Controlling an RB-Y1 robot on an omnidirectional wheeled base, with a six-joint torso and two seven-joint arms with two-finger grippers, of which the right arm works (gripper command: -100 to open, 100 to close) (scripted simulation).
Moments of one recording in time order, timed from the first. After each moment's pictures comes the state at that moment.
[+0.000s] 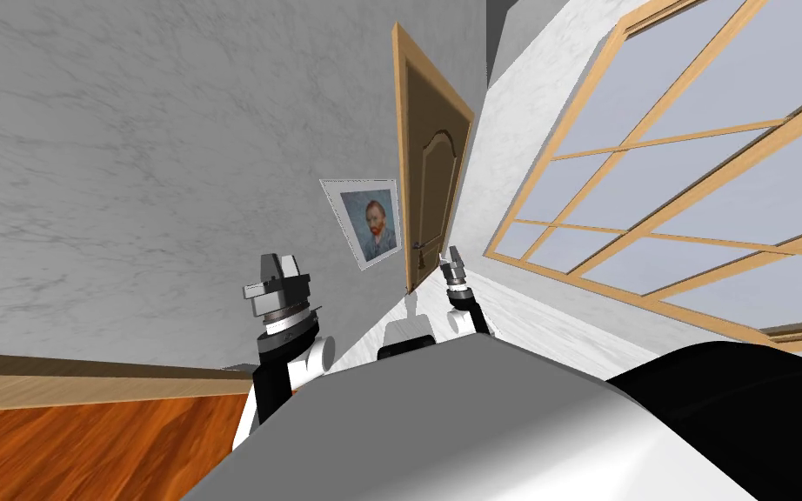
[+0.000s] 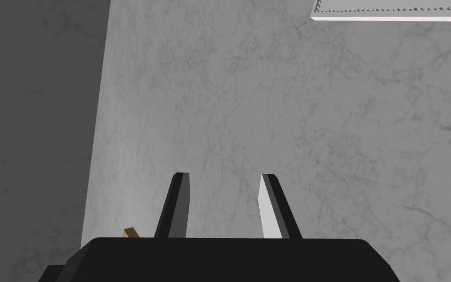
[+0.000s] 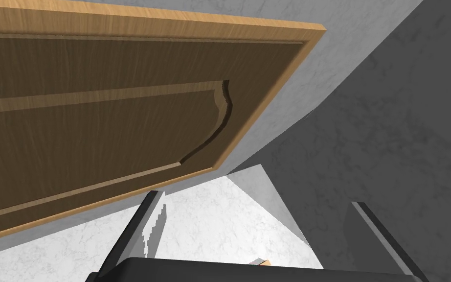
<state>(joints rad) 0.38 -0.10 0.10 -1.99 -0.10 -0.65 0.08</state>
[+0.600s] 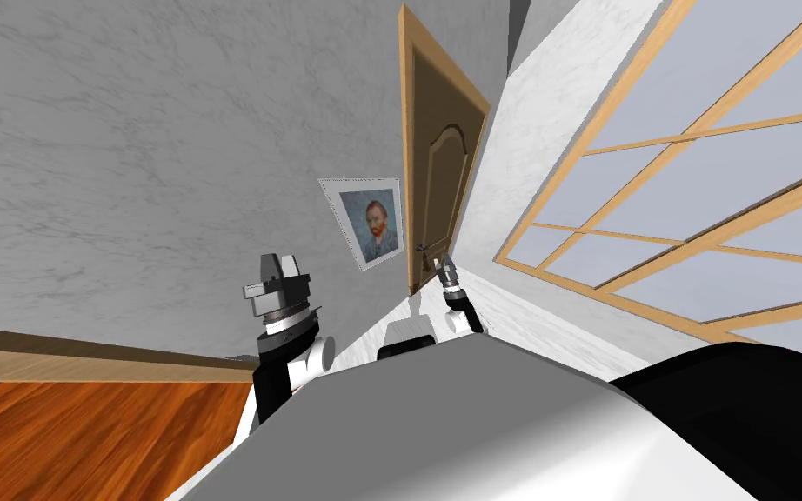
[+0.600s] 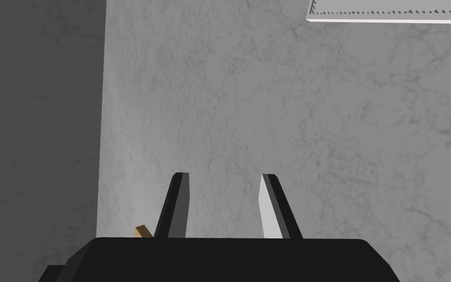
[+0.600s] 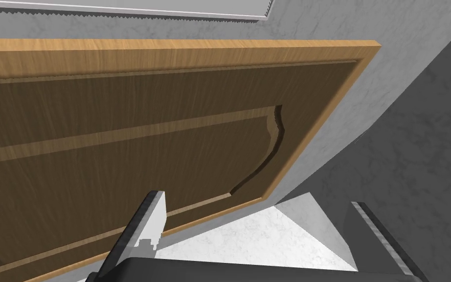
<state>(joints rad) 0.32 -0.15 0.12 -1.82 -0.14 -0.67 0.04</state>
